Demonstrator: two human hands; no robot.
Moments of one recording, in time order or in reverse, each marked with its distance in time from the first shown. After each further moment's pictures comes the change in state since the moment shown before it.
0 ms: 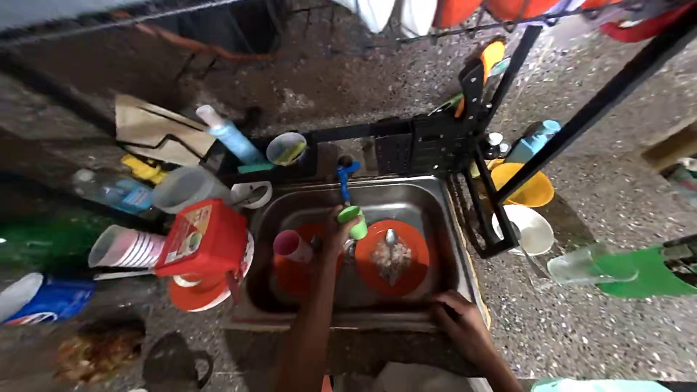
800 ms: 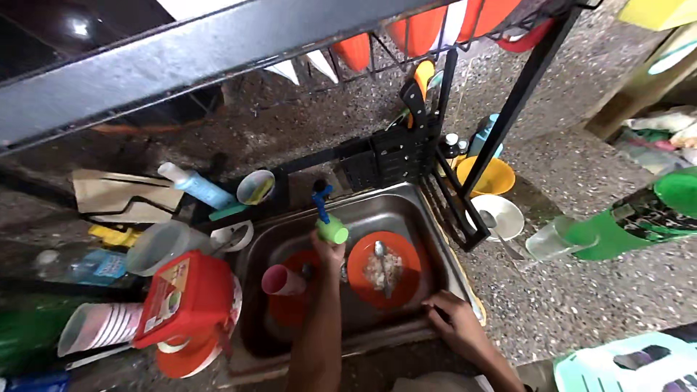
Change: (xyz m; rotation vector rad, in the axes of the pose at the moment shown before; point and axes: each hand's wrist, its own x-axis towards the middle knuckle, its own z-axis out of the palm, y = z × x) left_hand 0.033 -0.008 0.041 -1.106 0.044 -0.173; right_hand 0.001 -0.006 0.010 -0.119 0.095 0.017
